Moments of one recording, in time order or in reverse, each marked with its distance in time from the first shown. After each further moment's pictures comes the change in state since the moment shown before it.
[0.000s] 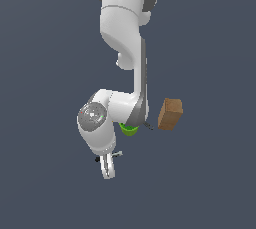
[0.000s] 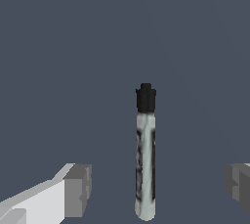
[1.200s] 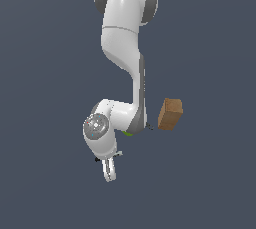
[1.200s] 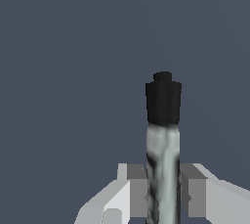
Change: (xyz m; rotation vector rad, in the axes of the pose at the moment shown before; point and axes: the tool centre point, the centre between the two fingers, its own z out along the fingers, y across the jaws) arm 0.001 0.000 0.051 0.001 0.000 0.005
